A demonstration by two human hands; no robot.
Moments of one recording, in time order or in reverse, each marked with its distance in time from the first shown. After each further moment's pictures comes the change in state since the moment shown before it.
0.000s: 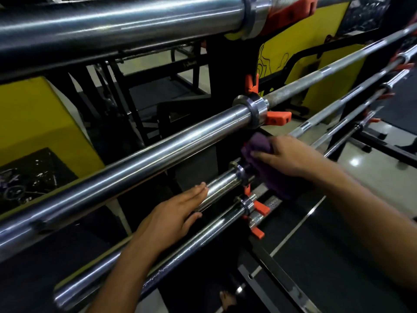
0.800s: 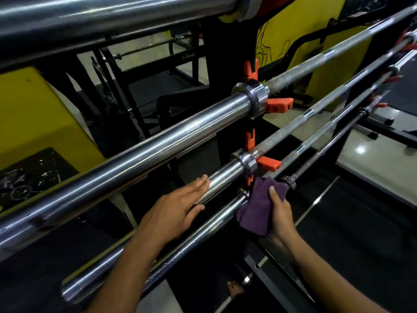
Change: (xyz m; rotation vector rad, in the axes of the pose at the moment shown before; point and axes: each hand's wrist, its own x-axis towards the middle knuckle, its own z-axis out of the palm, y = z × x) left_hand -0.001 0.000 0.000 -0.019 0.022 -0.006; right_hand -0.072 -0.009 0.185 1.799 0.350 0.711
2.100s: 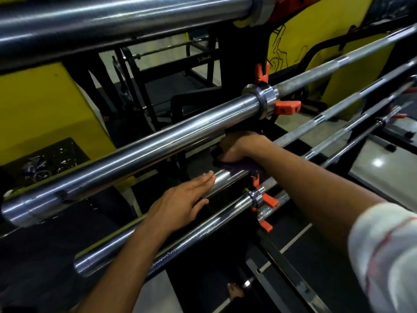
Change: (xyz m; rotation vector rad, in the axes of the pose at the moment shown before) left_hand 0.000 0.005 0.002 0.069 0.001 -0.014; right_hand 0.044 -0.108 0.178 -2.310 -0.660 -0.522
